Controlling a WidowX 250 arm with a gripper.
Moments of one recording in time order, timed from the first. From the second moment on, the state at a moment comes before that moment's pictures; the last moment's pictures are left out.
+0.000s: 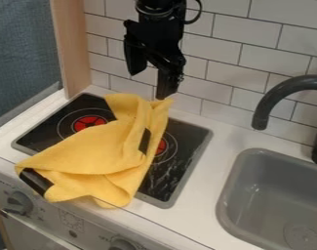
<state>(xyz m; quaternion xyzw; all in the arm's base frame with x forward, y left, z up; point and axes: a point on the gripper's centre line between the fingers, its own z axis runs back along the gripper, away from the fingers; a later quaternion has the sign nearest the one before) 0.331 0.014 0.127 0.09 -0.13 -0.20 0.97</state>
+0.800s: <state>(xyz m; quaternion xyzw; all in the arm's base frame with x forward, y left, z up) 0.354 0.076 0.115 0.07 -0.11 -0.05 0.99</state>
